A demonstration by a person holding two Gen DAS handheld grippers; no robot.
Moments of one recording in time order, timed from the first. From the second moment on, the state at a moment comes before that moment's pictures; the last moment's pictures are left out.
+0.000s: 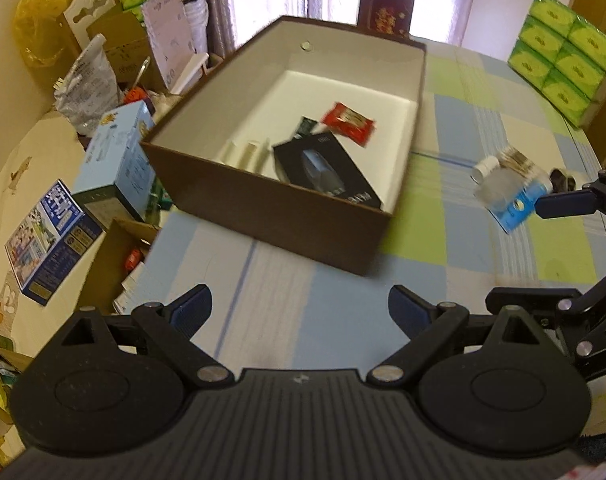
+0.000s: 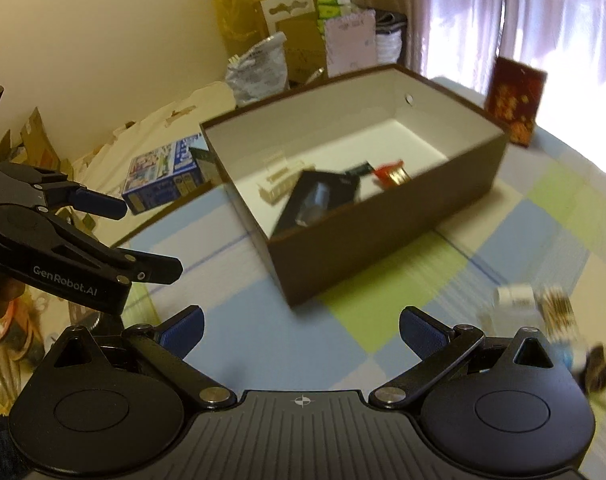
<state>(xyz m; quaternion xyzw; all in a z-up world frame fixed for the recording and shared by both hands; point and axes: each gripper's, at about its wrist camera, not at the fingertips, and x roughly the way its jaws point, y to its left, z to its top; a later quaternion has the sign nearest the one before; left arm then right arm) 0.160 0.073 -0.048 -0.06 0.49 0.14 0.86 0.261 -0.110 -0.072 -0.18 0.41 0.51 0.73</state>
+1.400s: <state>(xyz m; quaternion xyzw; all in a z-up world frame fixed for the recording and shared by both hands) 0.313 -0.090 -0.105 0.01 0.49 -0.03 0.87 0.391 -0.341 -0.110 -0.05 0.46 0.24 0.86</state>
